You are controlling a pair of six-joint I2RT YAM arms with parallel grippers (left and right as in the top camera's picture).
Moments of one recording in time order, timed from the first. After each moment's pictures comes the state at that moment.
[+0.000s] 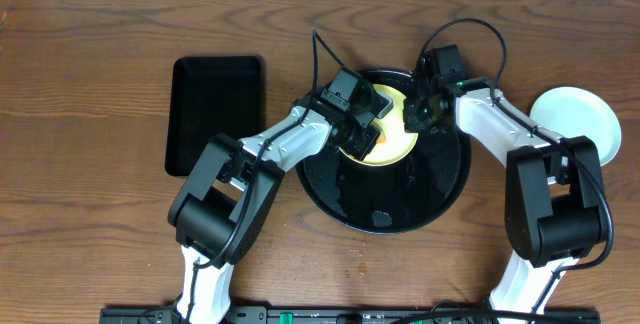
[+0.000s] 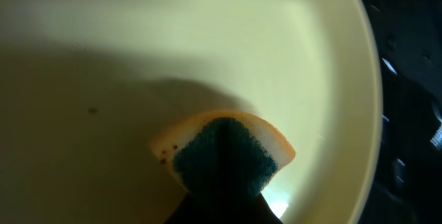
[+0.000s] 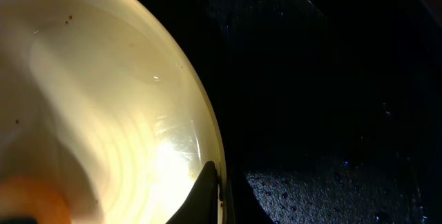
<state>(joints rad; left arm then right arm) -0.58 2.07 1.30 -0.39 0.40 0.06 0.23 1.97 1.25 -0.53 -0.11 0.19</state>
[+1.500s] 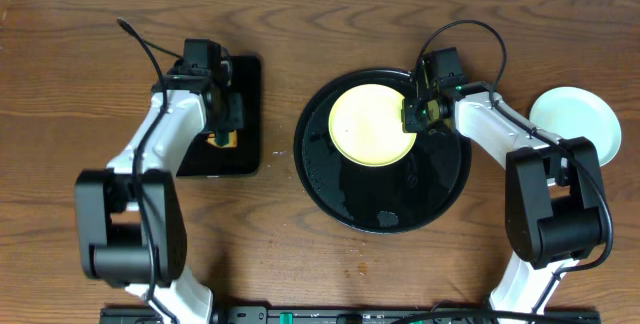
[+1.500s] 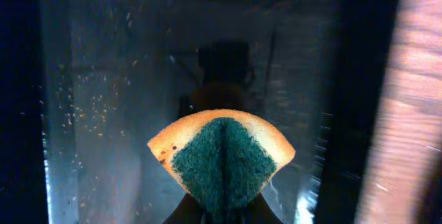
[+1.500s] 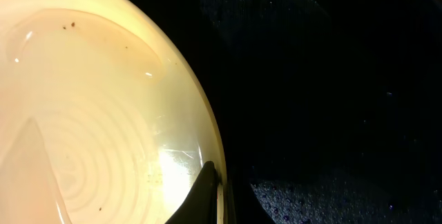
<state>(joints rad) -0.02 1.83 1.22 -0.69 -0.01 -0.14 0.24 1.97 1.22 -0.47 -0.12 0.20</state>
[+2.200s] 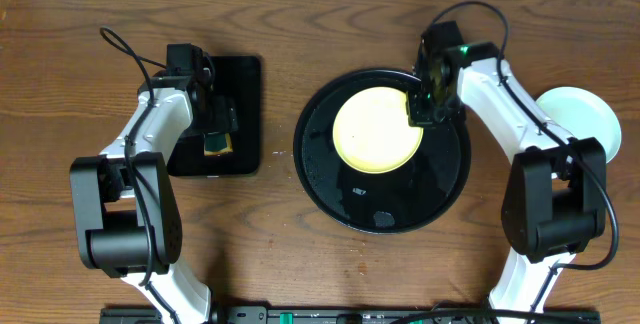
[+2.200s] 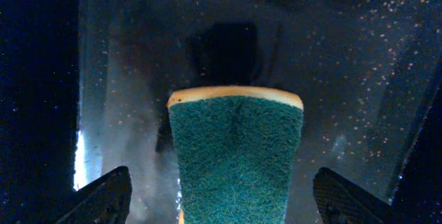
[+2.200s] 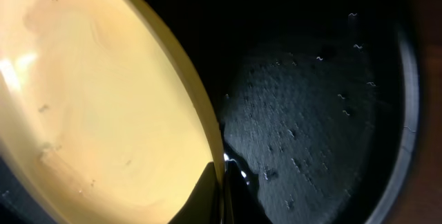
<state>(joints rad) 0.06 1.88 1.22 -0.67 -0.01 -0.15 0.24 2.00 1.57 -1.06 -0.10 0.21</state>
